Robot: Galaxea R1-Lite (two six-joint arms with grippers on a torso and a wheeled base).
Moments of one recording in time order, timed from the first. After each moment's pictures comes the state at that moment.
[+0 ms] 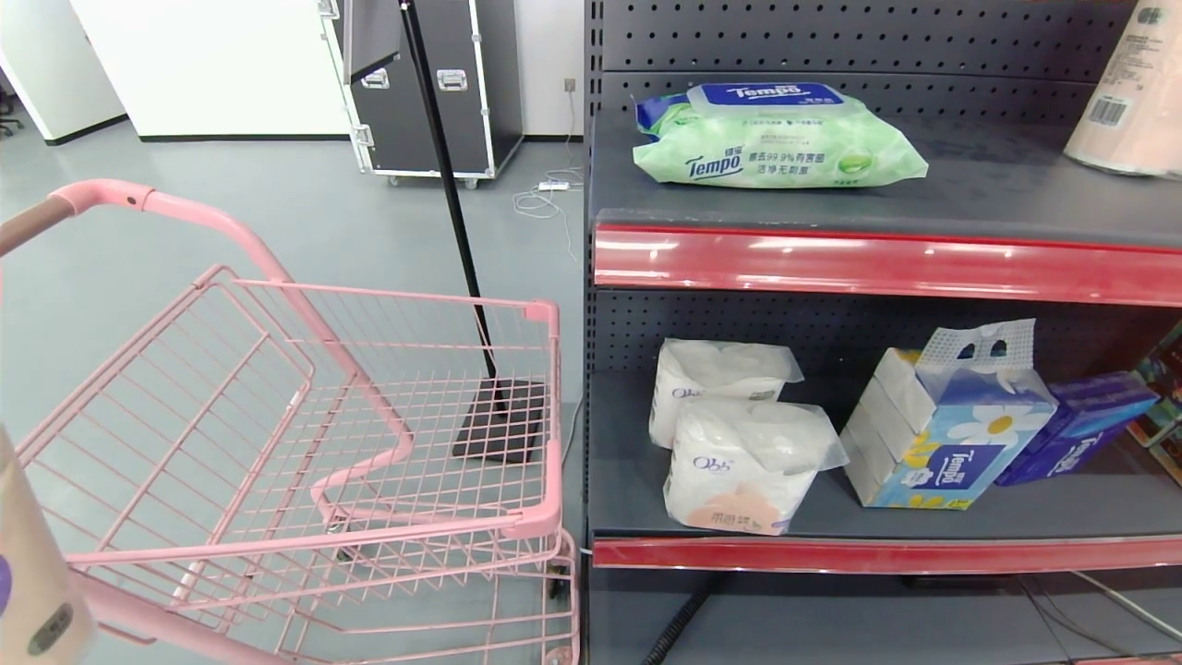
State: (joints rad) left arm -0.08 0.36 -0.64 0.22 0.05 0.07; right arm 0.00 0.00 0.00 0.00 0.02 0.00
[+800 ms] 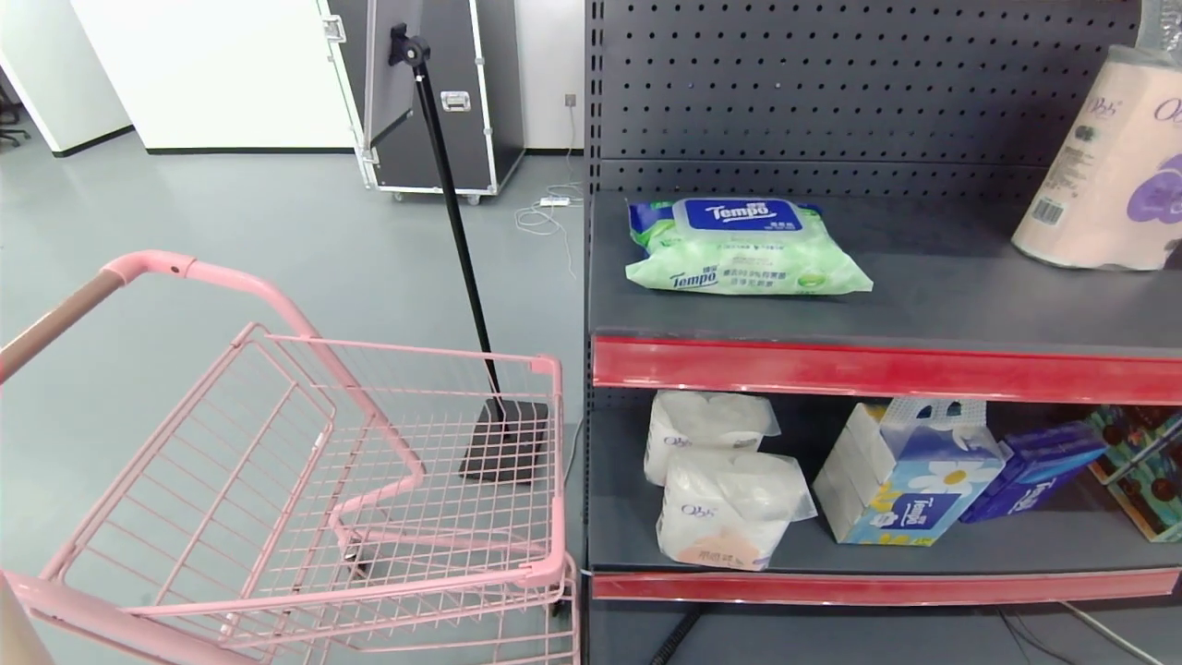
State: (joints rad) left arm -0.08 0.23 -0.63 0.34 0.06 0.07; right arm 0.00 0.00 0.00 0.00 0.02 0.00
